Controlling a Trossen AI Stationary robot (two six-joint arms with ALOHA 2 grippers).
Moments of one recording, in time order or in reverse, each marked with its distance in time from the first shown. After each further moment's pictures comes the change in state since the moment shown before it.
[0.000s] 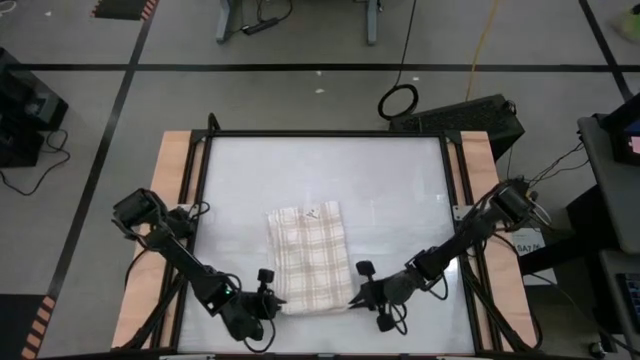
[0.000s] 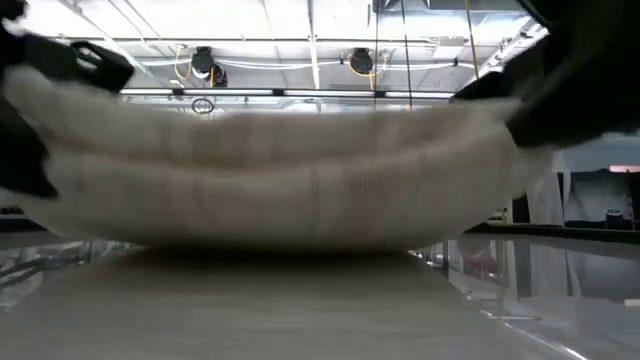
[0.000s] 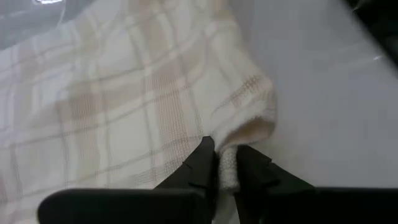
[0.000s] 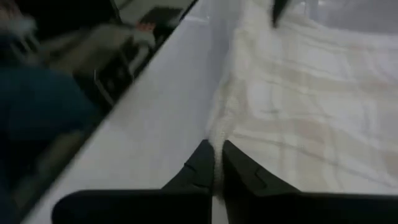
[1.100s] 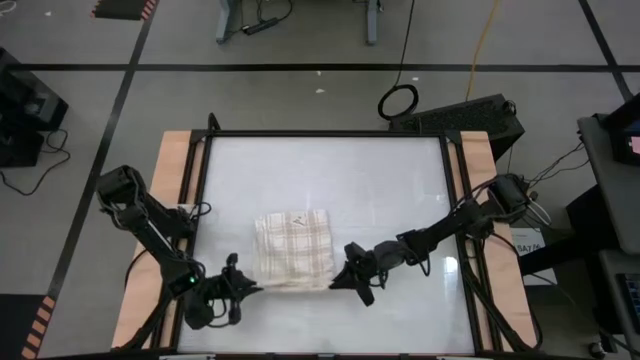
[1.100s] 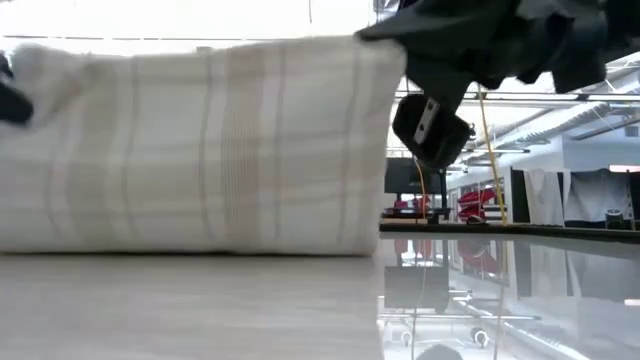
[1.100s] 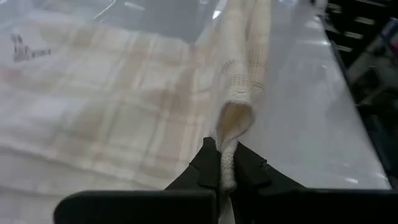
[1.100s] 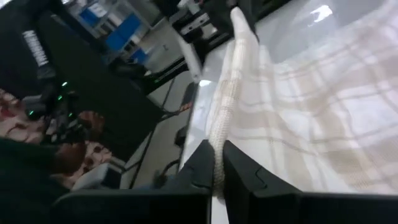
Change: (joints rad) left arm -0.184 -0.279 -0.306 0.057 -0.321 -0.582; right arm -0.225 -0.015 0.001 0.251 -0.231 0.477
